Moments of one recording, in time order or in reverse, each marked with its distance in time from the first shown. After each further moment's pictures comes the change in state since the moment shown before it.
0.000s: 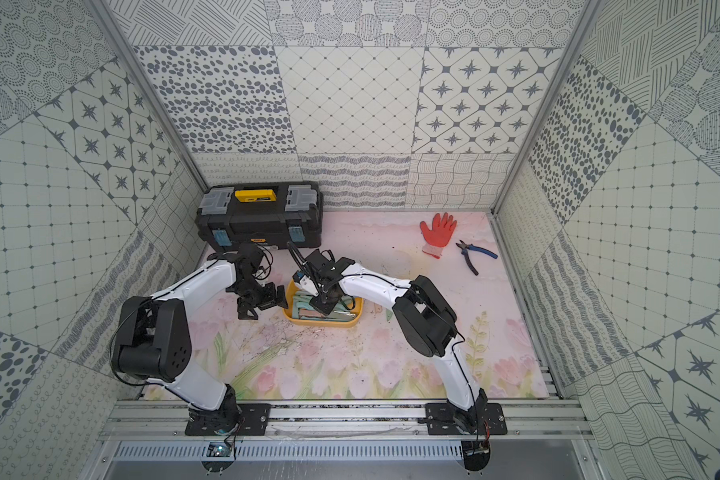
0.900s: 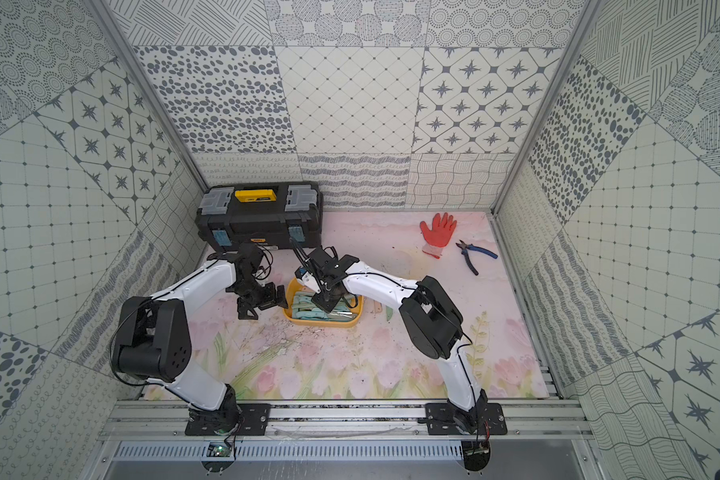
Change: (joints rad) left arm 0.000 -0.001 0.000 0.000 0.000 0.000; right arm -0.005 -0.028 -0.010 -0.021 -0.010 0.004
